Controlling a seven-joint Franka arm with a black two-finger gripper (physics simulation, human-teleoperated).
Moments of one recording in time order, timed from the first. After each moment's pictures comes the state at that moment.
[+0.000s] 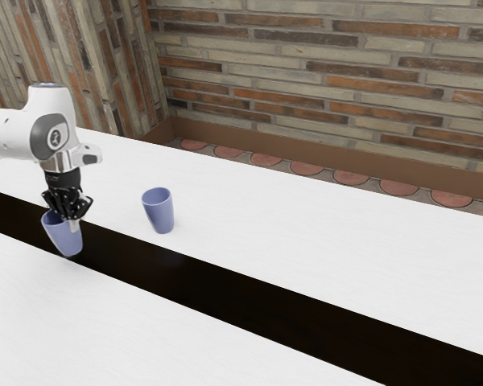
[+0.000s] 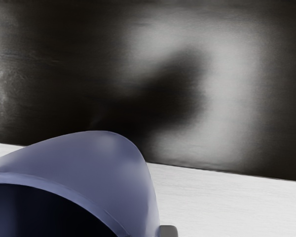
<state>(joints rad) 0.34 0.23 0.04 -1.91 0.10 2.00 0.21</state>
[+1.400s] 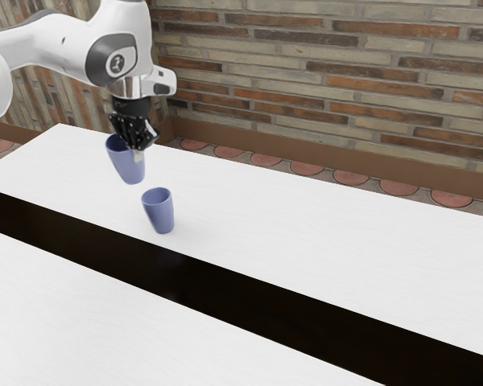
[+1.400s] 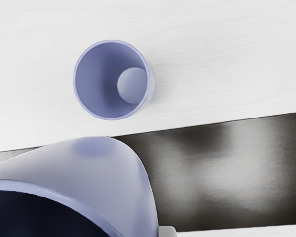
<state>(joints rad) 0.18 0.25 -0.16 -1.51 0.24 1.73 0.13</state>
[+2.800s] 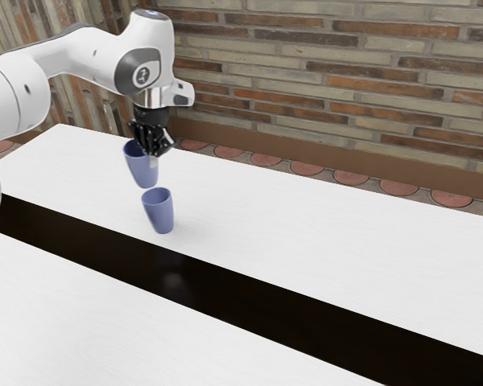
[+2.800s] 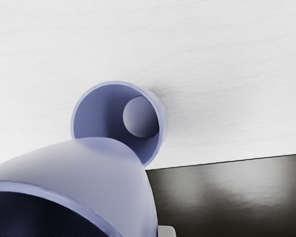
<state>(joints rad) 0.22 0.49 -0.23 -1.29 0.32 1.69 0.12</state>
